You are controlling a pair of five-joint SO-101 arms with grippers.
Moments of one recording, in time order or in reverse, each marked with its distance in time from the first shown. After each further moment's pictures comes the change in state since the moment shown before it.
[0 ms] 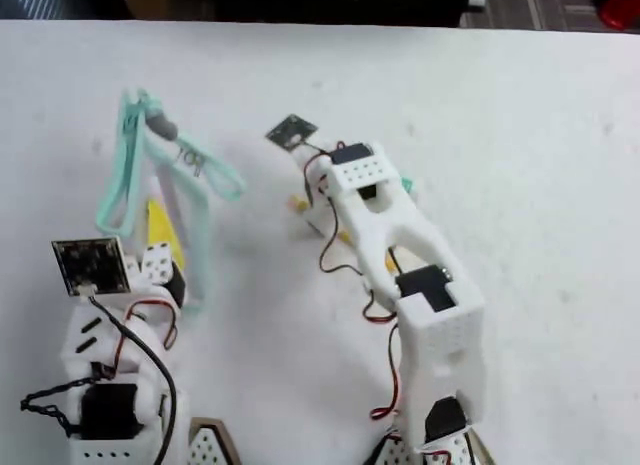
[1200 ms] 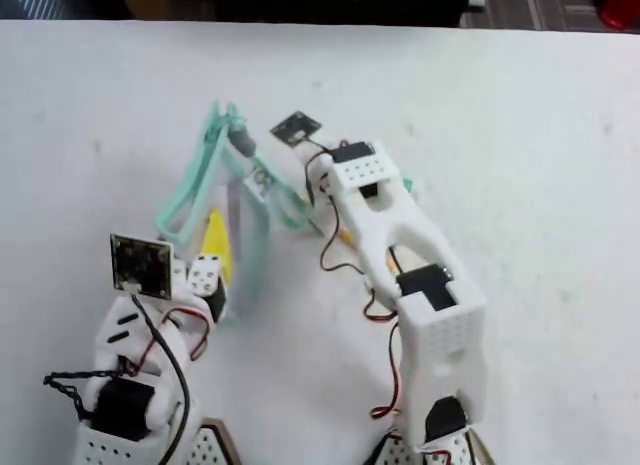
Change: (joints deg) left arm 15.4 0.1 1.8 0.0 0.4; right arm 0.5 -1.3 -1.7 2.3 -3.0
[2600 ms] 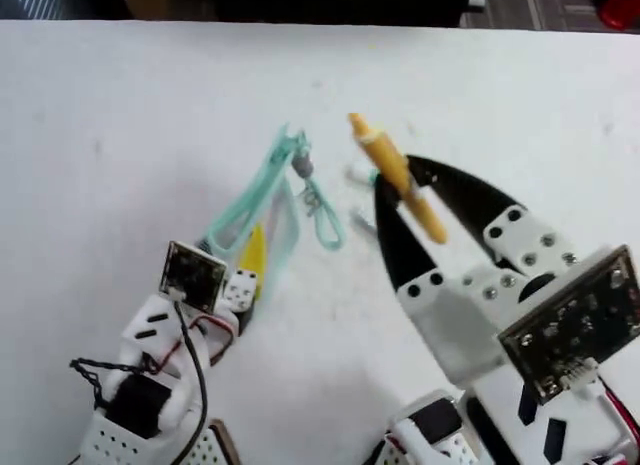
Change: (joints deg) left arm 10.5 -0.1 4.6 -4.0 -6.9; right arm -8.6 -75.5 -21.0 23.3 -5.3
